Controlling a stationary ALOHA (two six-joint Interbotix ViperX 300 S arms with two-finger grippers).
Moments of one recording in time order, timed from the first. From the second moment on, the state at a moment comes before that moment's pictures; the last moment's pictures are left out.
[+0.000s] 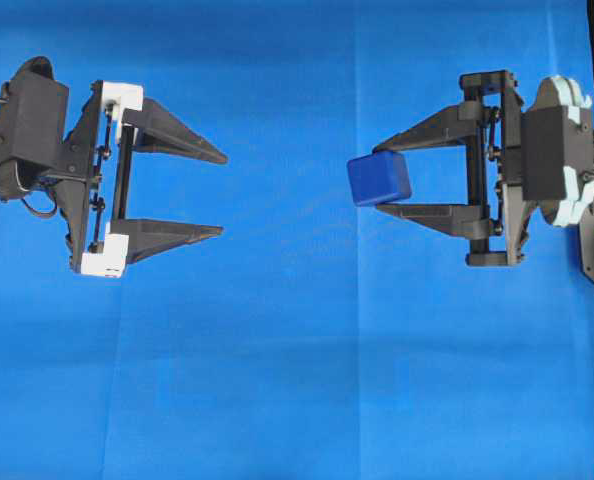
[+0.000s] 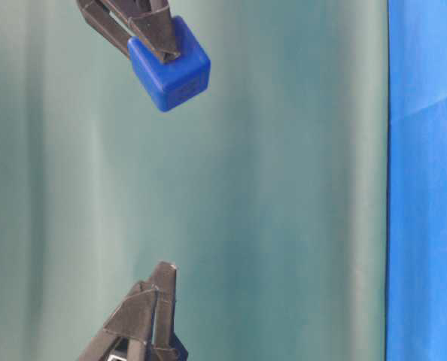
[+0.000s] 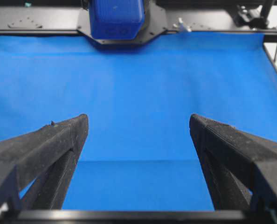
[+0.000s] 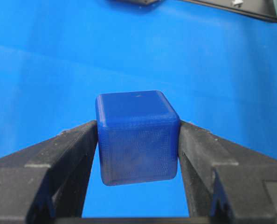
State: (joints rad) left arm -0.04 -0.45 0.83 0.01 -0.24 -0.03; right arm 0.04 -0.55 0.78 -0.58 0.14 0.55
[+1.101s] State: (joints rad) left arm -0.04 -0.45 0.83 0.01 -0.24 -0.03; right arm 0.04 -0.55 0.78 -0.57 0.14 0.56
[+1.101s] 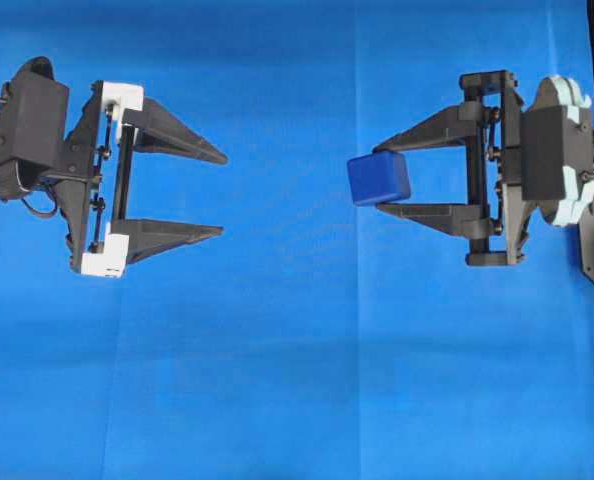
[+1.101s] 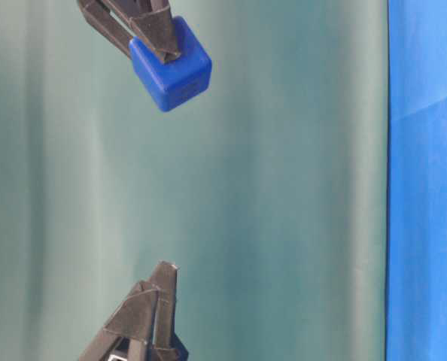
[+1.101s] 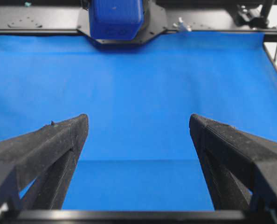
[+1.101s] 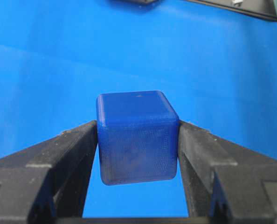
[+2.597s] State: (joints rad) left arm -0.04 -0.44 0.83 0.01 -0.24 -0.03; right arm 0.10 -0.57 0.78 -0.51 0.46 0.56
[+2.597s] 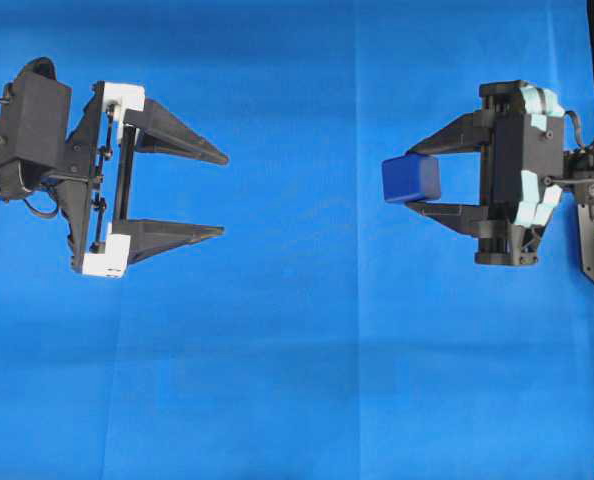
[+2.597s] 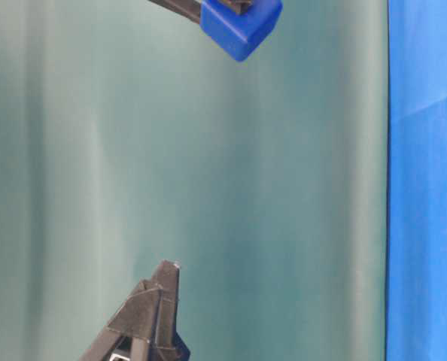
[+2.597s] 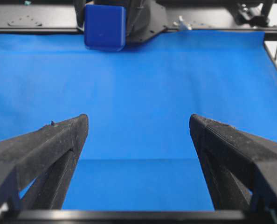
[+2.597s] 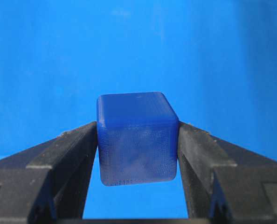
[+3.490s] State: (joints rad) left arm -0.04 -0.44 0.83 0.01 -0.24 -0.03; right arm 0.10 -0.55 0.78 -0.51 0.42 0.56
